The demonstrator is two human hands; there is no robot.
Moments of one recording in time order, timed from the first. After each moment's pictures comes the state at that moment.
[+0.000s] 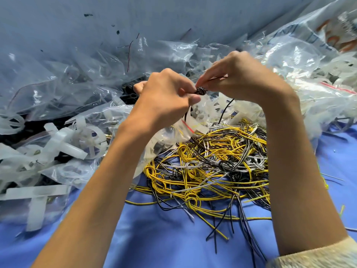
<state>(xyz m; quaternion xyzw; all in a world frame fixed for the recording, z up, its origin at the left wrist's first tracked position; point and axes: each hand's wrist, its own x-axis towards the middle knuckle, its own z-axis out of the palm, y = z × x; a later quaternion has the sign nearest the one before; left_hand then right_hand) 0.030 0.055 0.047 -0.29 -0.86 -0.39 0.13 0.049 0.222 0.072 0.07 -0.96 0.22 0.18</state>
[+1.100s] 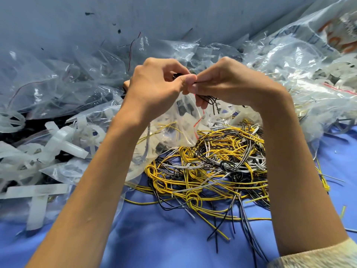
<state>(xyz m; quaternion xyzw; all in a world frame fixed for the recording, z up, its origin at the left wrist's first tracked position) 0.022 0.043 0.055 -0.25 -0.84 -0.47 0.13 0.048 0.213 0.066 0.18 -0.93 0.32 0.07</state>
